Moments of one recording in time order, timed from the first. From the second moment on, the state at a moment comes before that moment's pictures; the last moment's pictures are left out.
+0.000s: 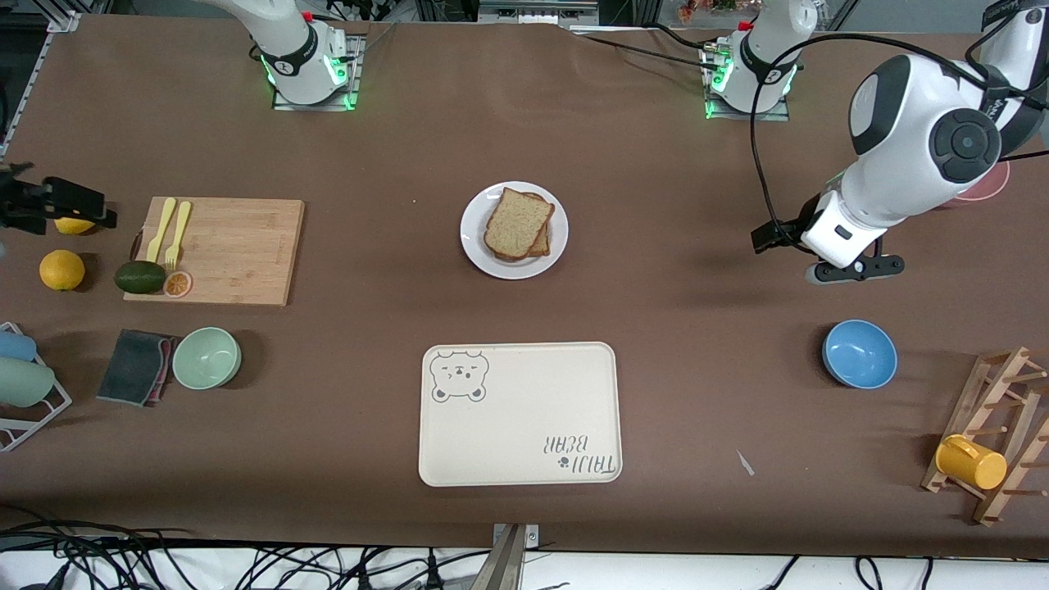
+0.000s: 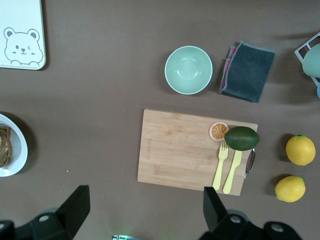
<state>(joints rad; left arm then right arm) 0.03 0.05 -0.19 -2.03 -0.09 1.95 -0.27 0.47 0.25 -0.68 -1.32 0.19 1.40 -0.28</state>
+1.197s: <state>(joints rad) 0.05 0.05 -0.25 -2.29 -0.62 2.19 0.02 -0.06 -0.04 0.02 -1.63 -0.01 1.56 -0.13</state>
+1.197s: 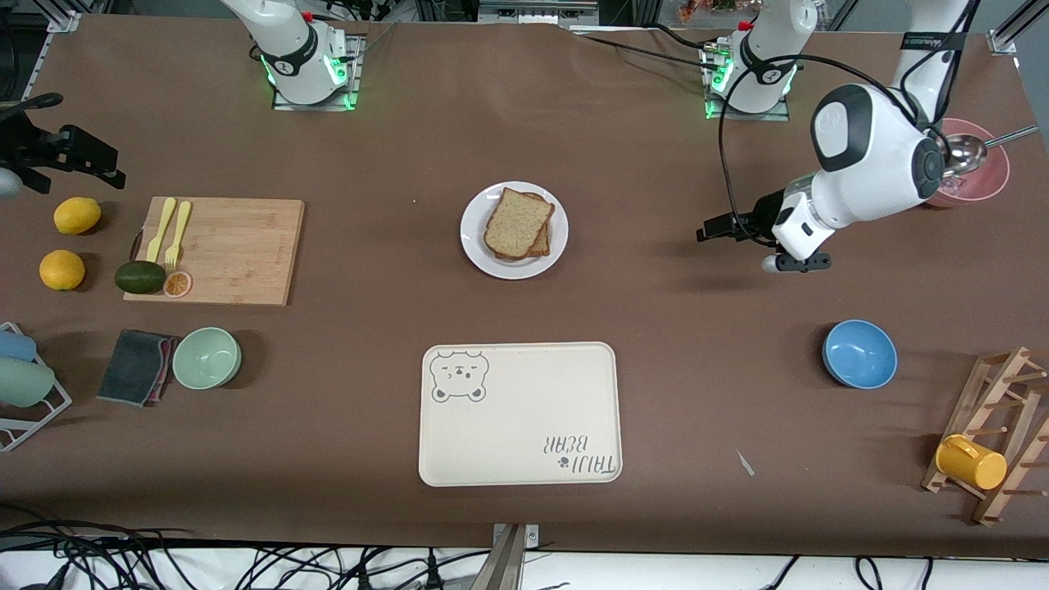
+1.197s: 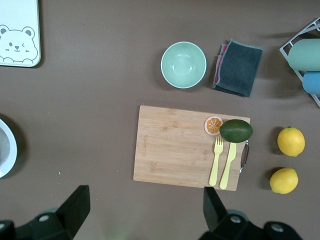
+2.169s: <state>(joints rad) 0.00 0.26 -0.37 -2.41 -1.46 2.38 0.81 -0.02 -0.02 -0.05 -1.63 0.01 1.59 -0.13</state>
